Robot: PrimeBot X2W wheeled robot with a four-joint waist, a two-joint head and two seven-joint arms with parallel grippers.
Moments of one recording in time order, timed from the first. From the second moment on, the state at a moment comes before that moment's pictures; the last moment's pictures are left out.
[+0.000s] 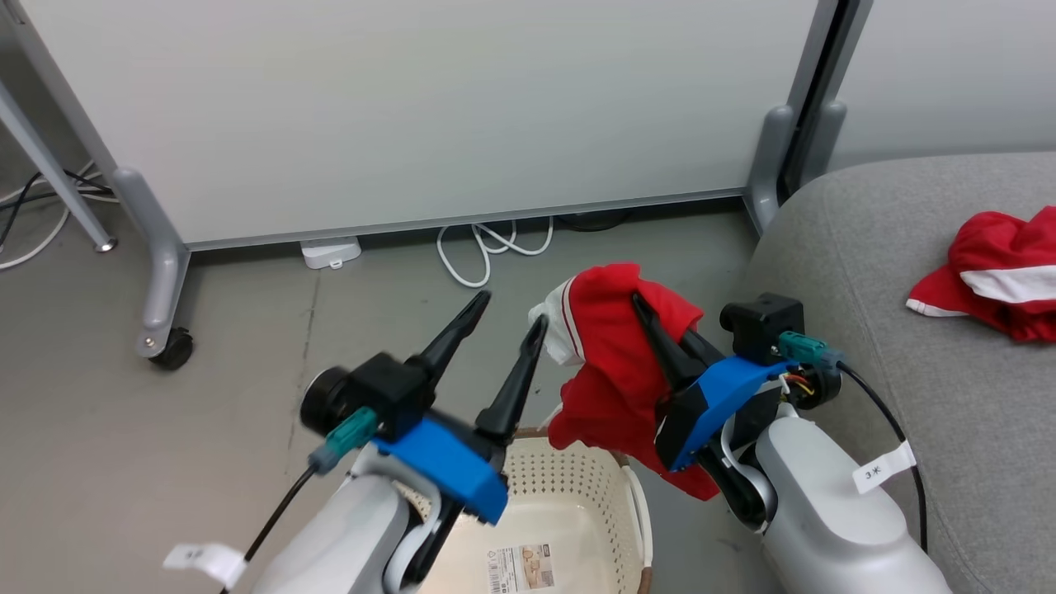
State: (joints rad) left arm -0.48 0.19 -0.73 0.39 -0.58 -0.08 -0.26; right arm -0.58 -0.05 0.42 0.74 0.39 0.13 -0.18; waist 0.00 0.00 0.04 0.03
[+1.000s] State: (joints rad) left arm -0.06 0.13 -0.30 0.20 -0.29 -0.12 -0.26; right arm -0.48 -0.06 0.32 0.53 0.32 0.13 -0.09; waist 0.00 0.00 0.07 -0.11
